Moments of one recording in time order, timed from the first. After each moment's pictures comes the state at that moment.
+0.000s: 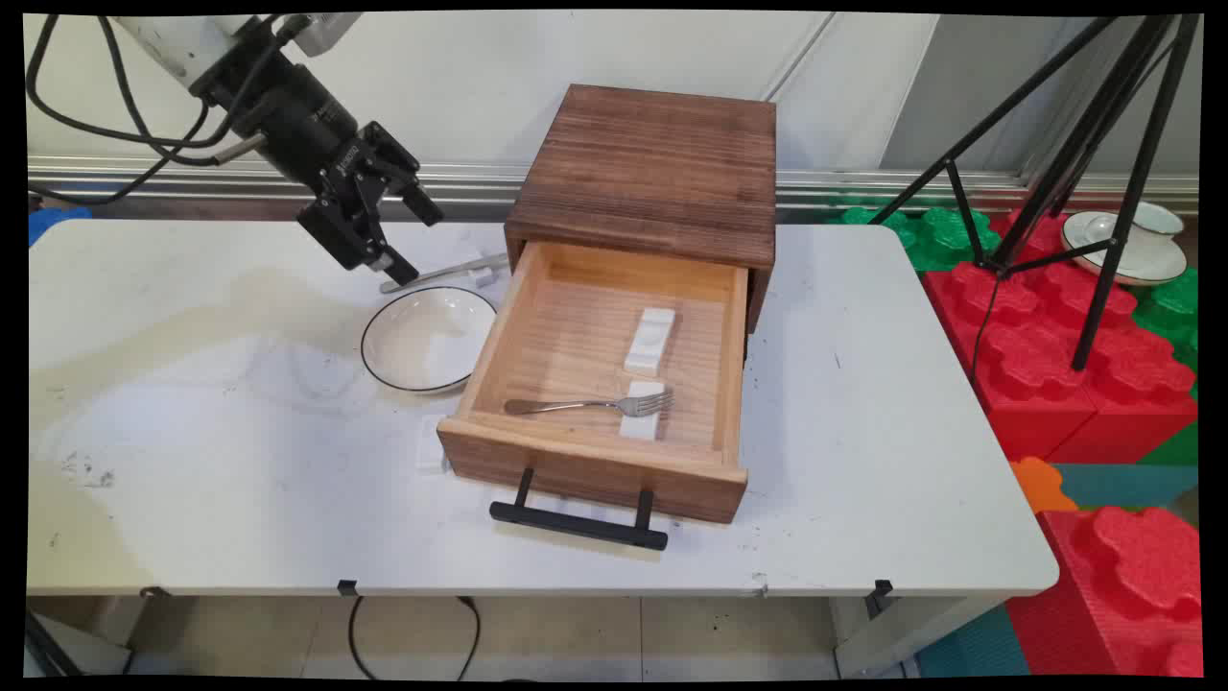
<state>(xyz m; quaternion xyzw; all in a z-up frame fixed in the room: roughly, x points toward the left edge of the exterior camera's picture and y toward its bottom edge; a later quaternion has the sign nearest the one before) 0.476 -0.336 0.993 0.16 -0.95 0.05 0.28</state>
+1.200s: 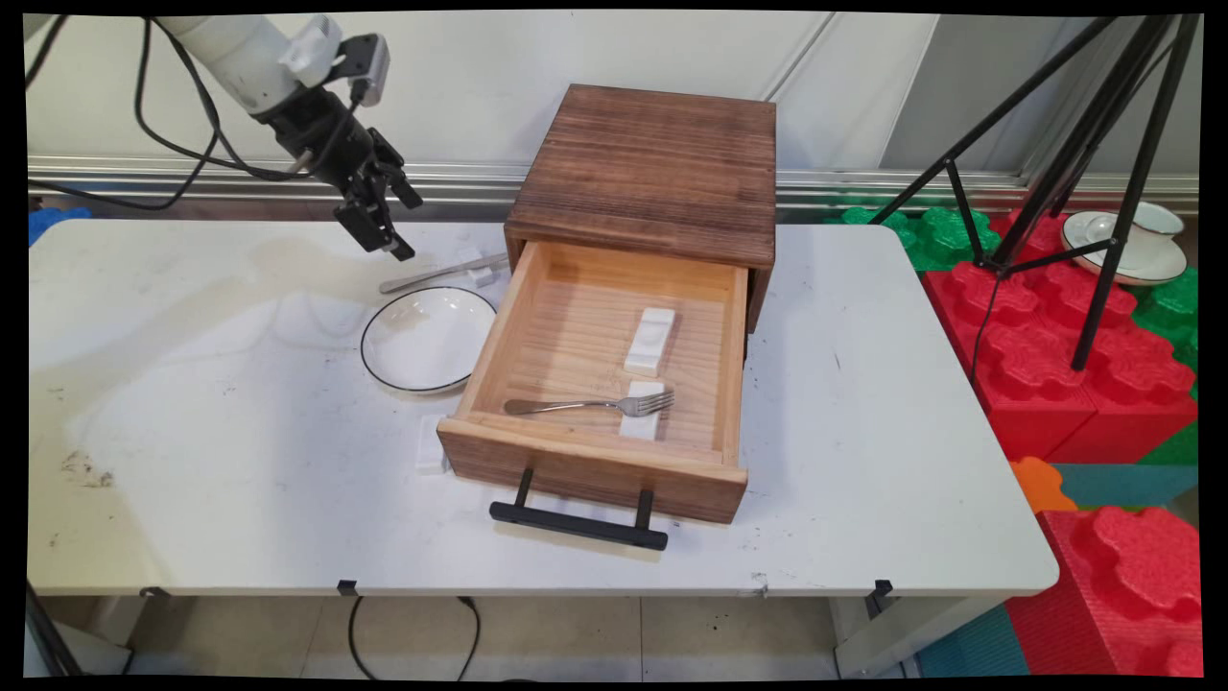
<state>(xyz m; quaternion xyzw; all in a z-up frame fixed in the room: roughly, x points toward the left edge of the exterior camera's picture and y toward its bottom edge) 0.535 -0.418 0.925 0.22 -0.95 0.11 0.18</state>
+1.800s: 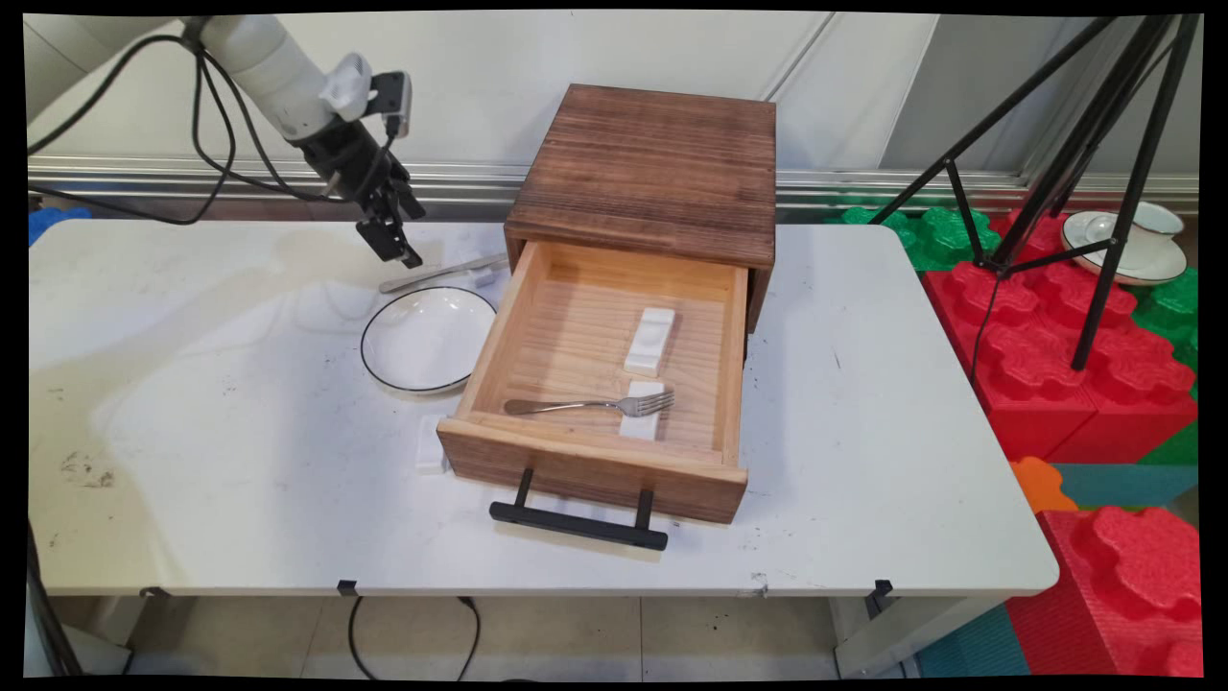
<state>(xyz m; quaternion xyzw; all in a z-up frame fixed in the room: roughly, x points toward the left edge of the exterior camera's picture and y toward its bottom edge) 0.545 -0.456 0.878 0.24 -0.95 0.12 0.13</state>
